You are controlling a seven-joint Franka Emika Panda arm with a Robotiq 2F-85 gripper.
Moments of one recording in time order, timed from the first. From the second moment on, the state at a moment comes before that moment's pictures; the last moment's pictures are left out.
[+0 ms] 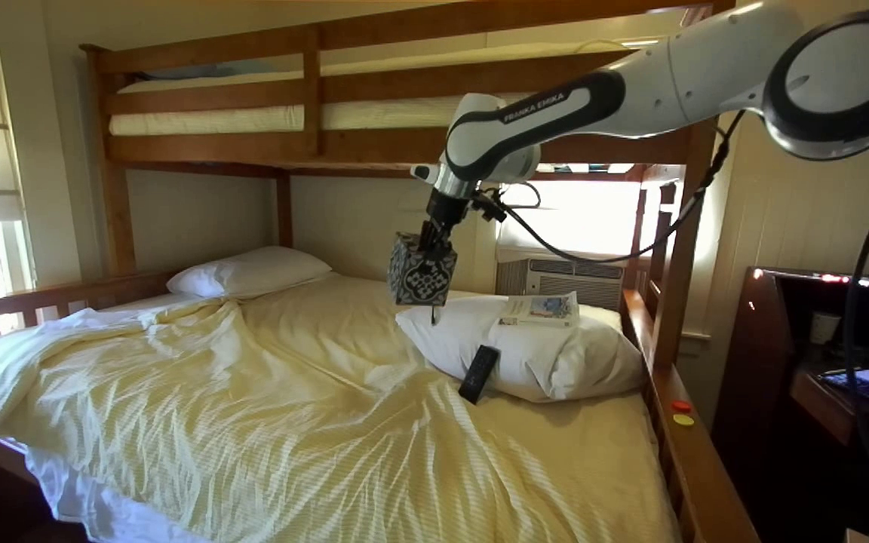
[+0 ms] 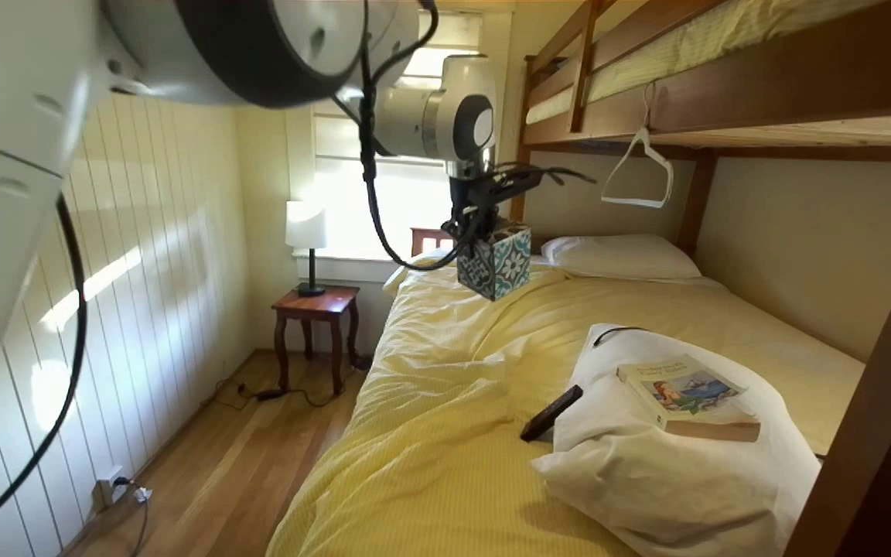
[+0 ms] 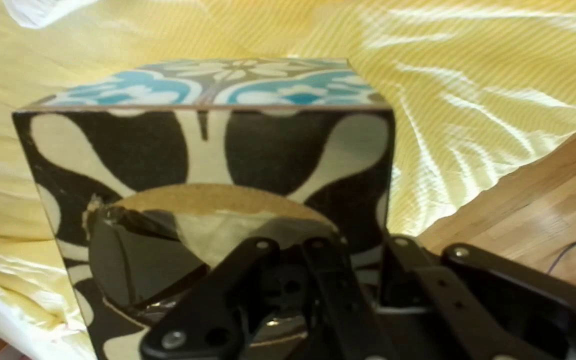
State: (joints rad) arm -0.05 0.46 0.09 -1.41 -0.04 2.25 -1.07
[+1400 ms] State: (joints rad) arm 0.07 1.13 0.00 -0.67 -0.16 1.65 -0.96
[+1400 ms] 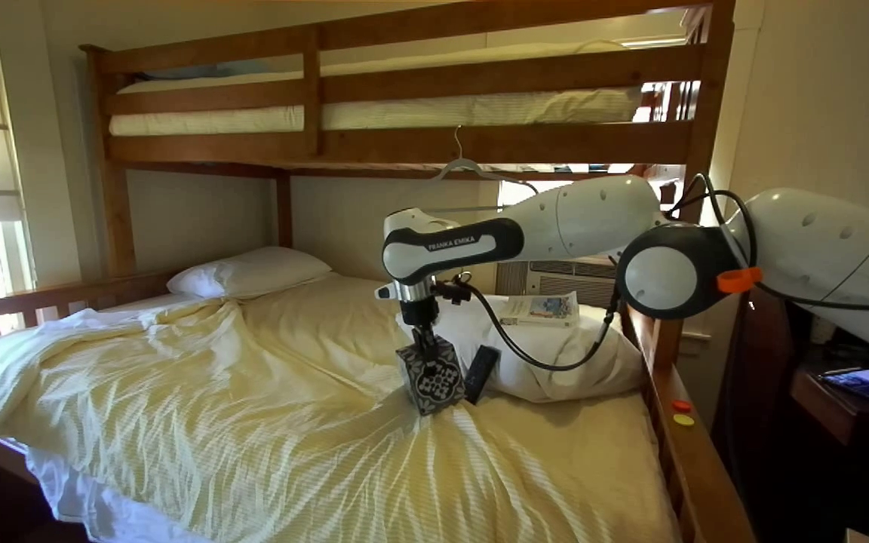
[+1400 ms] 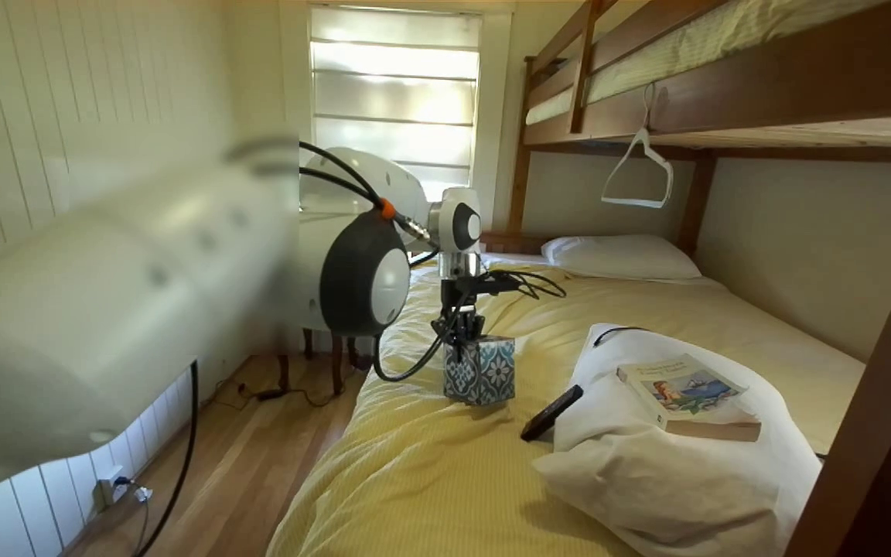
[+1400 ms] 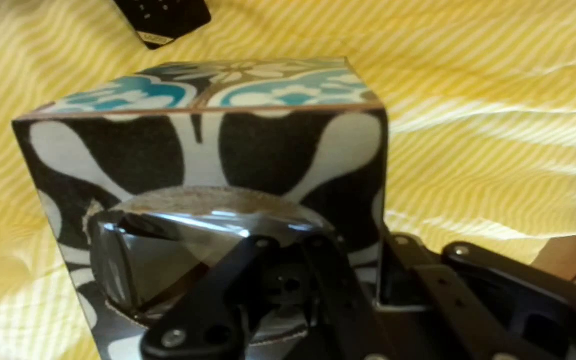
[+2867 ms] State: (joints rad) arm 0.10 1.25 0.02 -0.59 -0.14 2.07 -0.92
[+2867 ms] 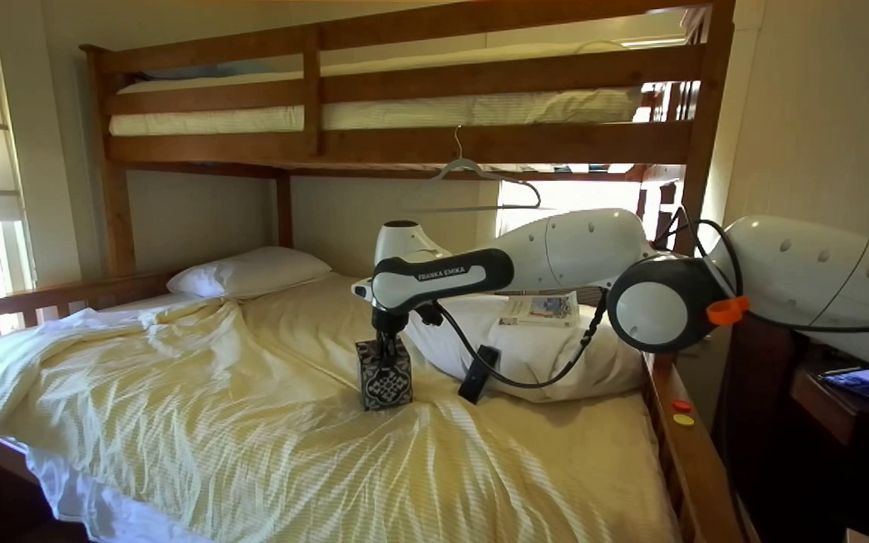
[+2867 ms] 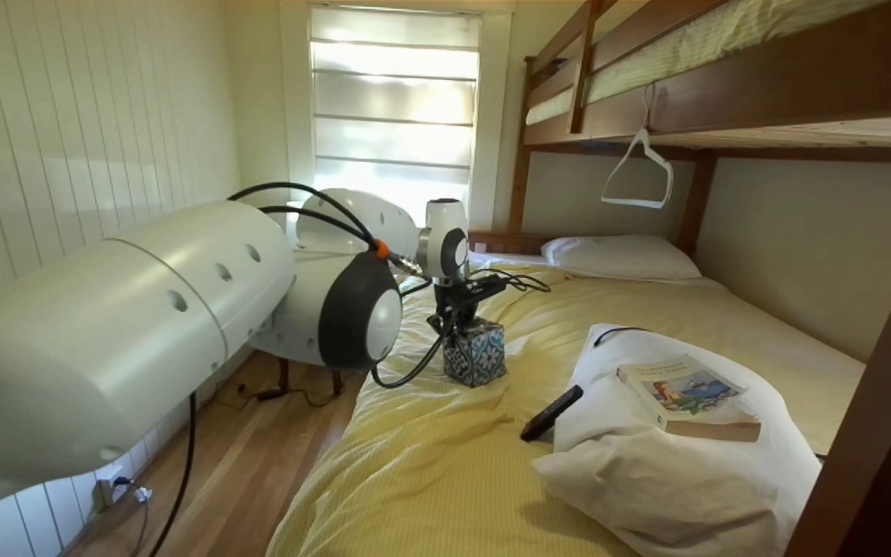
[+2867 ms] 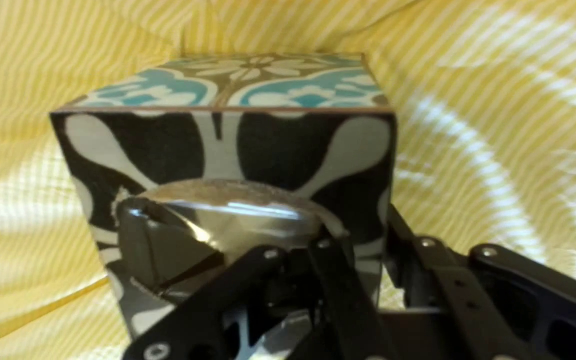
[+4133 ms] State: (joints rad) arm 0.12 1.07 -0.04 -0.58 -0.14 1.44 -0.56
